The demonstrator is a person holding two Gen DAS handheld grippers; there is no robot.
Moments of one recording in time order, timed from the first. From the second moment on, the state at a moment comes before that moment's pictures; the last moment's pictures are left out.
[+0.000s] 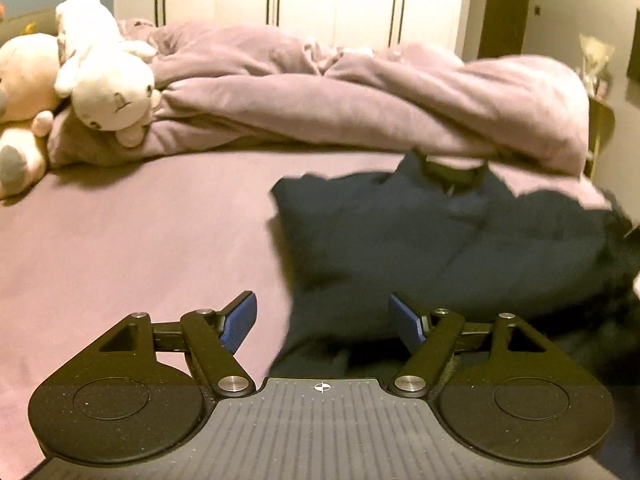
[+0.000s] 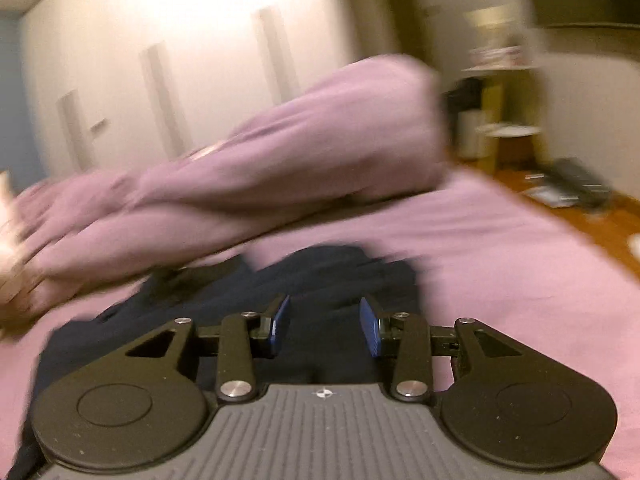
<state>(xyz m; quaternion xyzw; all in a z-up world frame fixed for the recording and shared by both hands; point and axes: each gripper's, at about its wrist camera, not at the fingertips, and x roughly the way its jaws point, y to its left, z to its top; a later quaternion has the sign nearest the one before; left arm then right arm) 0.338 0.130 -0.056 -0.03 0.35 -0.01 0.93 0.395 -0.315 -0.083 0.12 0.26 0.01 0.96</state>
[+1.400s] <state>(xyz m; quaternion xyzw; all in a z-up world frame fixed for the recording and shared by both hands) 0.290 0.123 -0.086 0.03 0.41 0.03 0.91 0.343 -0.290 -0.115 -0.09 0.38 0.00 0.92</state>
